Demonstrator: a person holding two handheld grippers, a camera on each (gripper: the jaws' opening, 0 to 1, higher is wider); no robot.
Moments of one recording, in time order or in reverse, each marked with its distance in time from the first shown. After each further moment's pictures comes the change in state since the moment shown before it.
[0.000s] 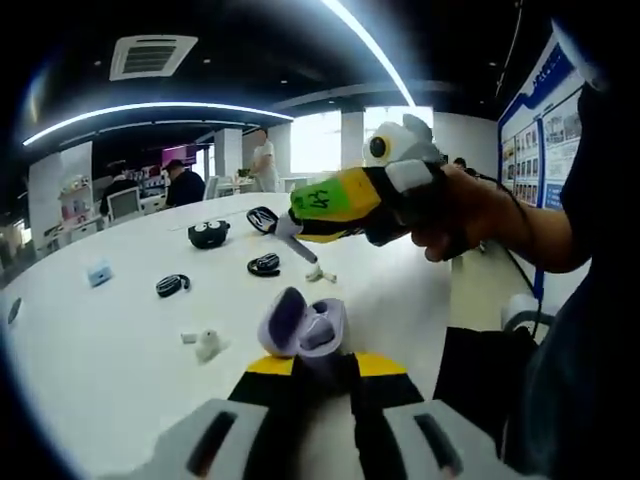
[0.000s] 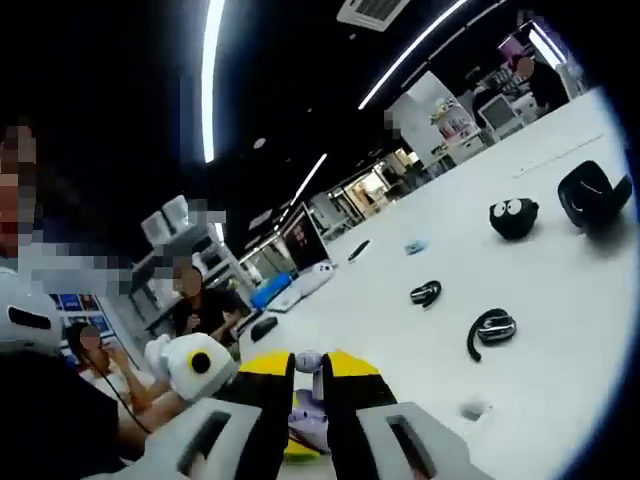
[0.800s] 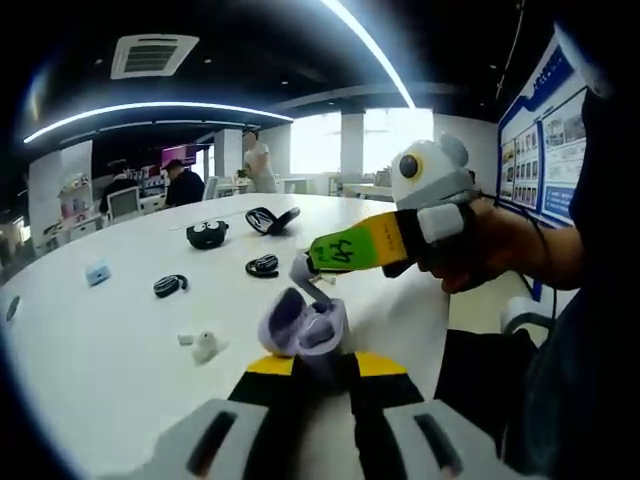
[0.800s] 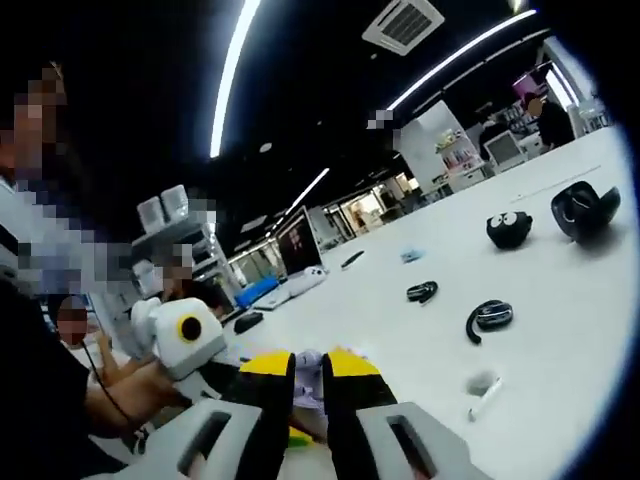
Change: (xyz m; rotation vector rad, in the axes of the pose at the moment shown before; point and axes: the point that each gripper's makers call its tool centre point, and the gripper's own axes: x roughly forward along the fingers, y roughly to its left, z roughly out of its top) left arm 0.003 -0.001 0.001 -0.008 -0.007 -0.007; right arm -0.005 -0.001 -0.022 -0.152 -0.049 -0.051
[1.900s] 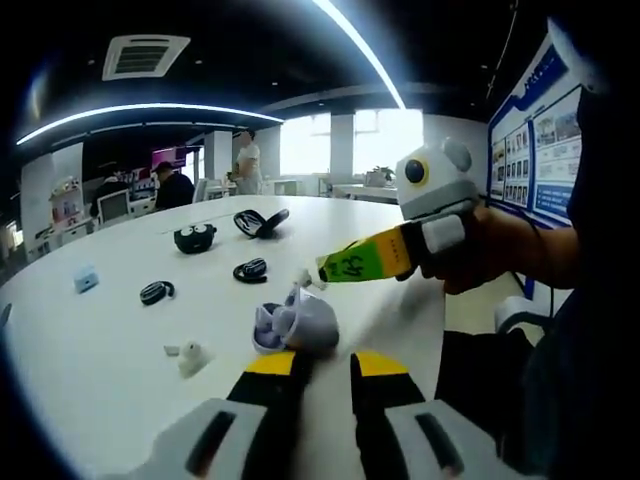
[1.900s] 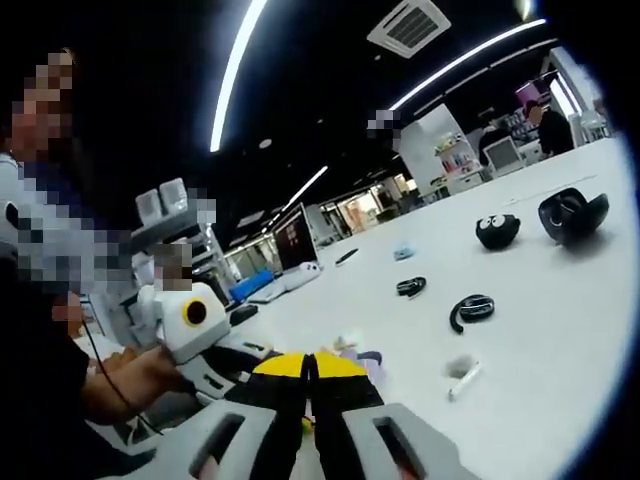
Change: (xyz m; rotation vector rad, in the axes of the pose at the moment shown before) left arm 0.010 -0.005 0.003 0.012 -0.005 -0.043; right arm -0.021 -0.007 -0.004 -0.027 0.018 -0.020
